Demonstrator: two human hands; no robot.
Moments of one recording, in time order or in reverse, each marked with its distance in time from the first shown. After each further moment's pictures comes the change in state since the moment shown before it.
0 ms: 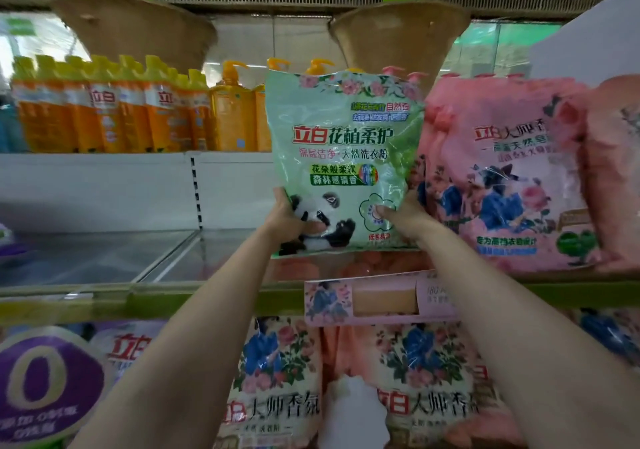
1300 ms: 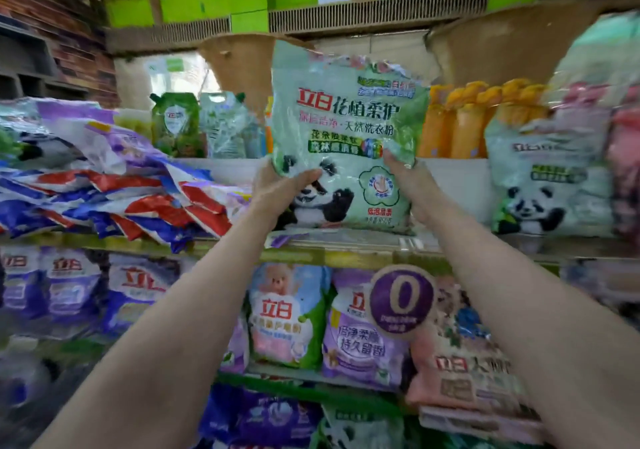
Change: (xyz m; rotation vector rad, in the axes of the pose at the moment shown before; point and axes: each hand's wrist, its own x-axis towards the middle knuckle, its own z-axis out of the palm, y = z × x) left_hand -0.196 -0.085 -0.407 -0.177 0.492 0.188; right_hand -0.221 -0.304 0.243 0.766 -0.193 -0.309
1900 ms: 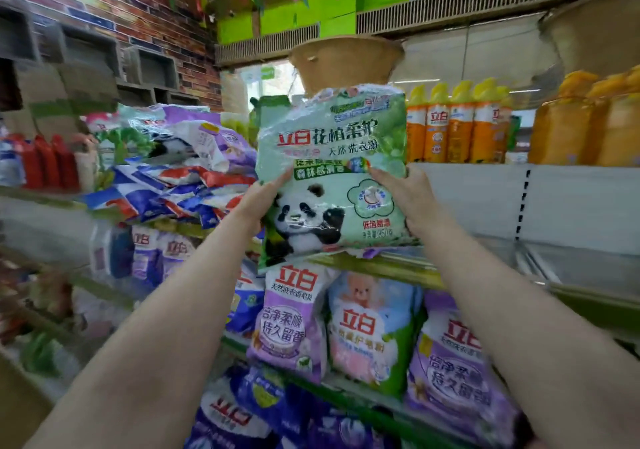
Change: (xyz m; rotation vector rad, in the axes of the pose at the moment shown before) left_hand 0.035 -0.047 -0.160 -0.071 0.058 -0.368; right_hand 0.037 0.040 0.157 0.074 -0.232 -0.108
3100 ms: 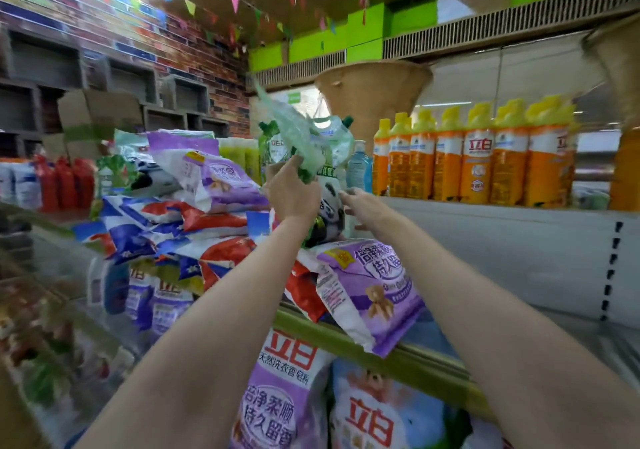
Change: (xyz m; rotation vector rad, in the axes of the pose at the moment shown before) left_hand 0.133 0.024 0.080 0.550 0.694 0.439; right_hand 0.144 0.037 0.067 -0.399 -0.404 0.139
